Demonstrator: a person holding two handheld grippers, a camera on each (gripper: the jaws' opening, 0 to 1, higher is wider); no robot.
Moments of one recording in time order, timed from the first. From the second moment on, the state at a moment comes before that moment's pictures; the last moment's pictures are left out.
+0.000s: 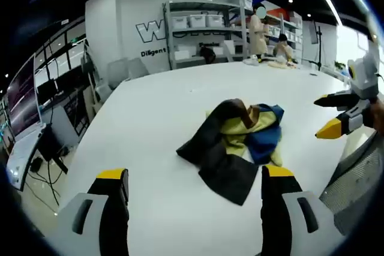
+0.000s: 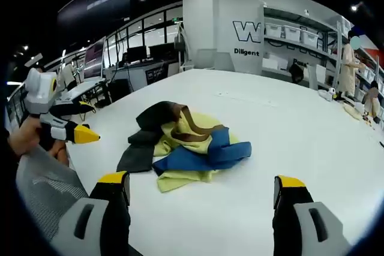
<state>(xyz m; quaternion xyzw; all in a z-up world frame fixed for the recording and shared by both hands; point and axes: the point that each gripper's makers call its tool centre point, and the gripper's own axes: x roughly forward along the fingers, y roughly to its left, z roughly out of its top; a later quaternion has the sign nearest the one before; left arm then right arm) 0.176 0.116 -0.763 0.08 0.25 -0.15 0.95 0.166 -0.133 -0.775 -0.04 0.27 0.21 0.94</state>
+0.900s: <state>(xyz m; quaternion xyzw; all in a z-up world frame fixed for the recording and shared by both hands) 0.173 0.119 -0.773 0.08 0.27 -0.14 0.95 0.167 -0.137 -0.776 -0.04 0.27 0.20 0.94</state>
